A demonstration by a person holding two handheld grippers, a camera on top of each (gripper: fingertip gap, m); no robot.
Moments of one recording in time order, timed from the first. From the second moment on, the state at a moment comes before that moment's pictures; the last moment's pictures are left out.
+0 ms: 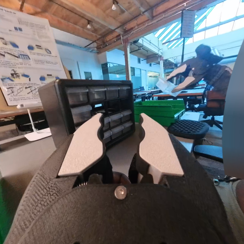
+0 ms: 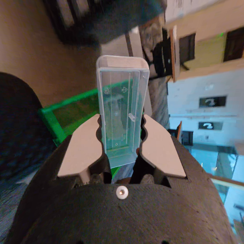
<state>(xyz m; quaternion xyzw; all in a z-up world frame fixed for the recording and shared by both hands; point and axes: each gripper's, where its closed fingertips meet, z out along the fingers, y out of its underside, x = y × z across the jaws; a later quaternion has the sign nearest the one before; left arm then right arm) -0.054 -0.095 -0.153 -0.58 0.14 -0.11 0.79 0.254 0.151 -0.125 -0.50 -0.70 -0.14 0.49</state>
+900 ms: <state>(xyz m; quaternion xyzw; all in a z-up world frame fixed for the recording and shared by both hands) -0.054 -0.096 -0.157 -0.57 0.15 -0.11 0.80 0.268 0.258 -0.278 -0.52 -0.80 -0.18 0.25</state>
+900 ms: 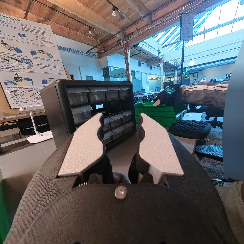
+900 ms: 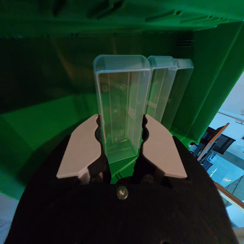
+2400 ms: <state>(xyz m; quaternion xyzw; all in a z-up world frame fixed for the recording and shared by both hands) -0.060 -0.064 -0.169 -0.65 0.15 0.02 0.75 0.032 0.172 -0.088 -0.65 -0.45 0.28 0.55</state>
